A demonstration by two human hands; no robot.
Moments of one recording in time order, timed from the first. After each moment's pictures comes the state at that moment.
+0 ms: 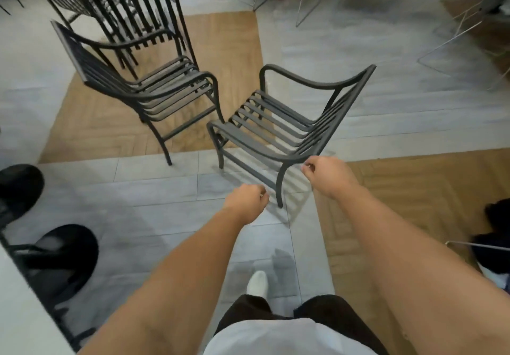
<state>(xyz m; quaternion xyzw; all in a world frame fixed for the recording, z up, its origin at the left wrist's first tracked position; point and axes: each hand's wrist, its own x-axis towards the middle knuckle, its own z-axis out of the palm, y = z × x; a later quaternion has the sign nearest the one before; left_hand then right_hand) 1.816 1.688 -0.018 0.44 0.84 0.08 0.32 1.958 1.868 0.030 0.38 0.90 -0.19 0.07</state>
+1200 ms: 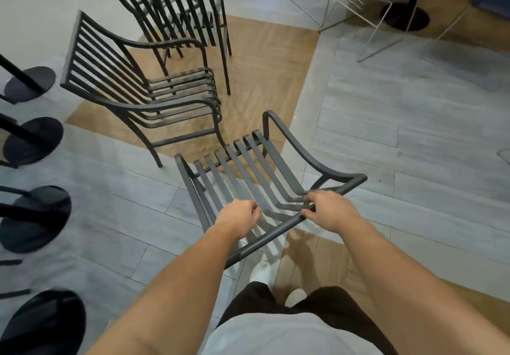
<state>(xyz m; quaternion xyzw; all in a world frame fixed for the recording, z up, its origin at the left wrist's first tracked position) 1.784 2.110 -0.042 0.23 0.91 0.12 0.32 1.873 2.347 -0.023 0.13 0.95 -0.13 0.24</state>
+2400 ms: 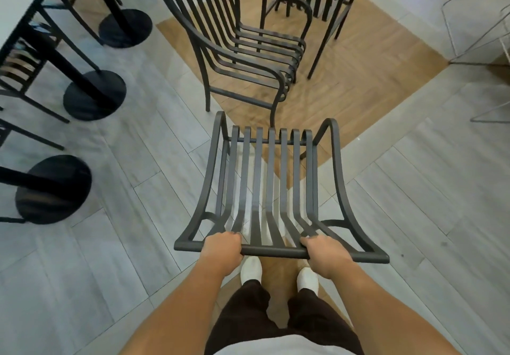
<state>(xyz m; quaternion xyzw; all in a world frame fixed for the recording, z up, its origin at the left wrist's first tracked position) 1.860 2.137 -0.113 0.04 0.94 0.01 0.34 1.814 2.403 -0.122 -0.17 0.89 0.04 0.42</state>
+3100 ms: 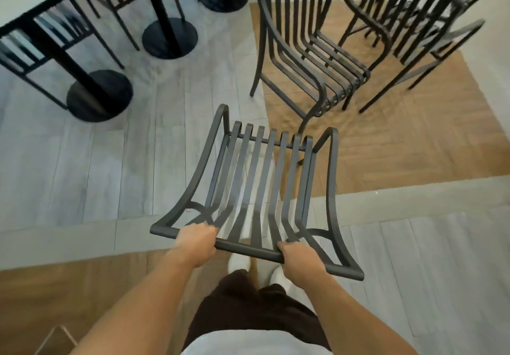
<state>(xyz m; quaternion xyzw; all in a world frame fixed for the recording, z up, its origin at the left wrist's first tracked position) 1.883 2.279 -0.114 -0.20 0.92 0.08 0.34 1.736 2.515 -0.120 -0.38 0.83 0.07 0.40</state>
